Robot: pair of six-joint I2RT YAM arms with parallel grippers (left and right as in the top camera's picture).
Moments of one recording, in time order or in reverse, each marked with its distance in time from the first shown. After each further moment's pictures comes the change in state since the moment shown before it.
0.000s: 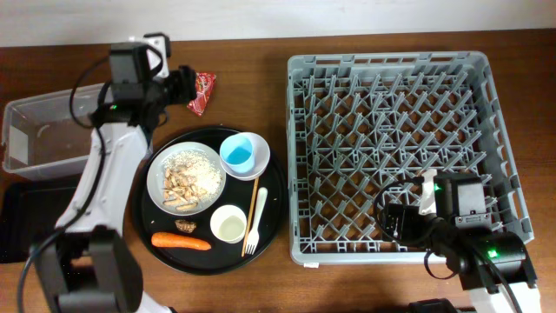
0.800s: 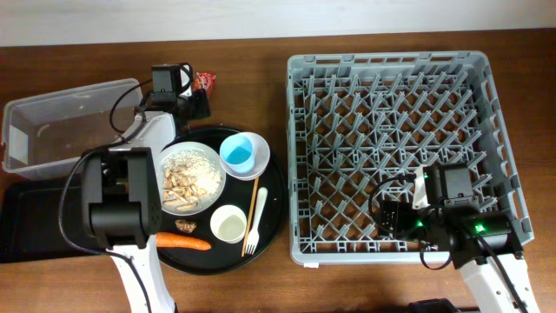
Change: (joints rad) left arm -0.016 0.437 0.039 0.183 -0.052 -0.029; right arm 0.000 0.118 0.000 0.000 0.000 0.000
